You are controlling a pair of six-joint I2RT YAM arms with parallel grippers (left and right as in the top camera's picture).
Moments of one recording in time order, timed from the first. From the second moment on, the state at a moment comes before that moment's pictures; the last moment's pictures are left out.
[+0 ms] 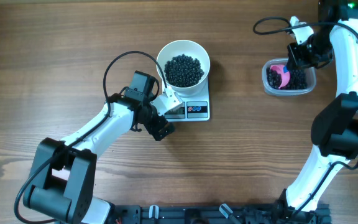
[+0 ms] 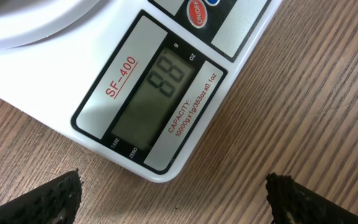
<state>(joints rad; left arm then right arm) -0.37 1.66 0.90 -0.49 0.32 0.59 -0.17 2.13 2.02 -1.41 -0.16 -0.44</state>
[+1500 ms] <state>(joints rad) -0.37 1.66 0.90 -0.49 0.32 0.59 -0.42 2.13 2.00 -1.40 -0.83 -0.42</state>
